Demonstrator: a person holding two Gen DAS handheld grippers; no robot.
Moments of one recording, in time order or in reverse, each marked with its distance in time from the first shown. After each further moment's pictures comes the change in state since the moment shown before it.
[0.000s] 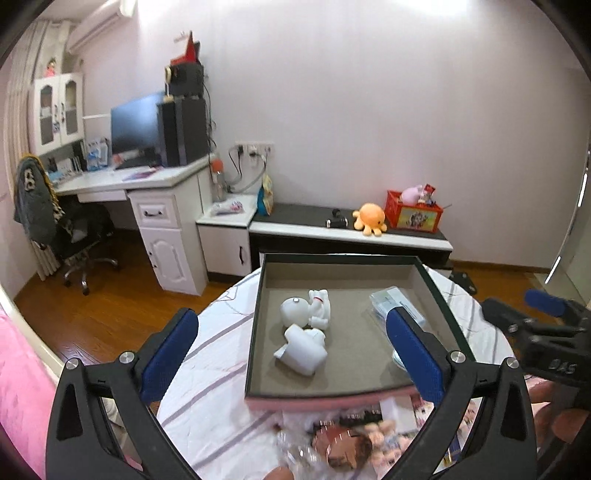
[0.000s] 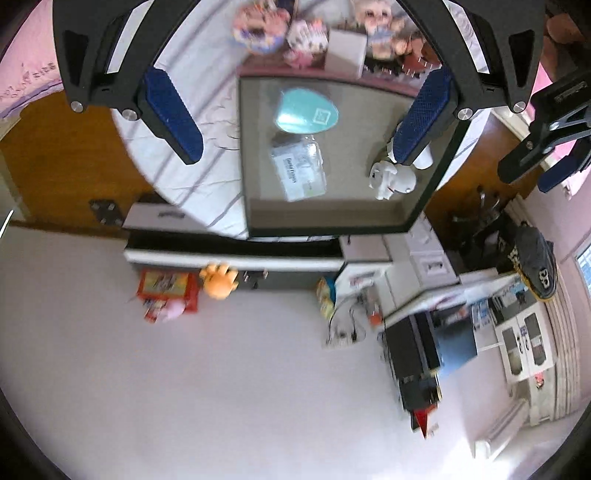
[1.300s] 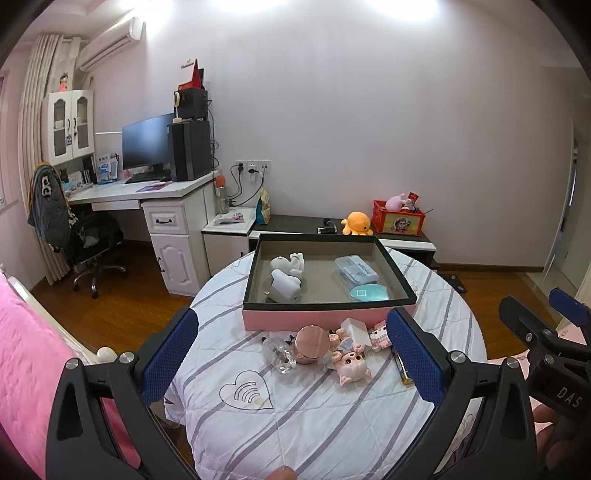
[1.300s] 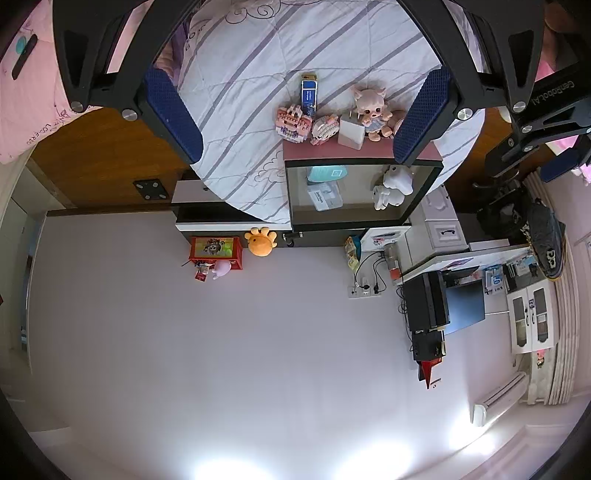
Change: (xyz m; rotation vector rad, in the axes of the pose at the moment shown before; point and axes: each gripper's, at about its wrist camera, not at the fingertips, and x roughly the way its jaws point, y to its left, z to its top) left arm -0.135 -0.030 -0.076 0.014 -0.070 0.003; right arm -0.164 0.013 -0.104 0.015 -0.200 -0.131
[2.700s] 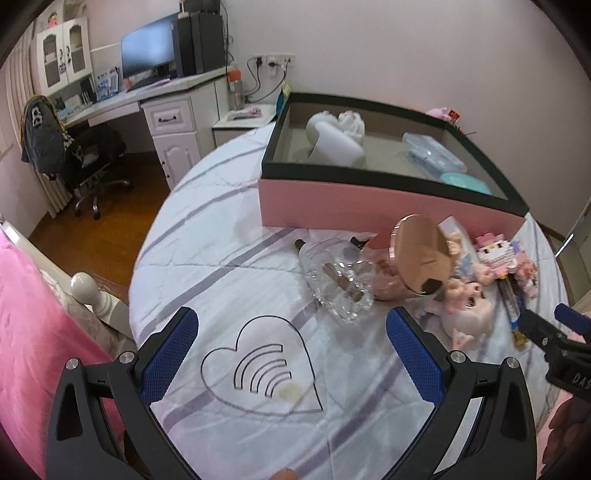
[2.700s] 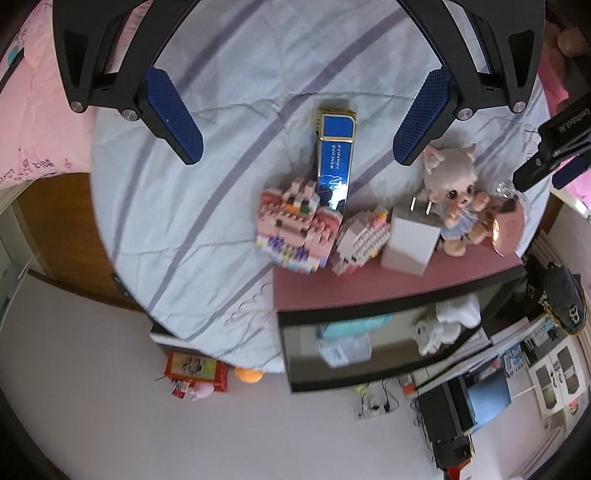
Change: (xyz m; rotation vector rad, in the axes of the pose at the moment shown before) left arm 0.172 0.043 -0.084 -0.059 0.394 0.056; right arm 0.183 -0.009 -0.085 0.002 0.492 0.034
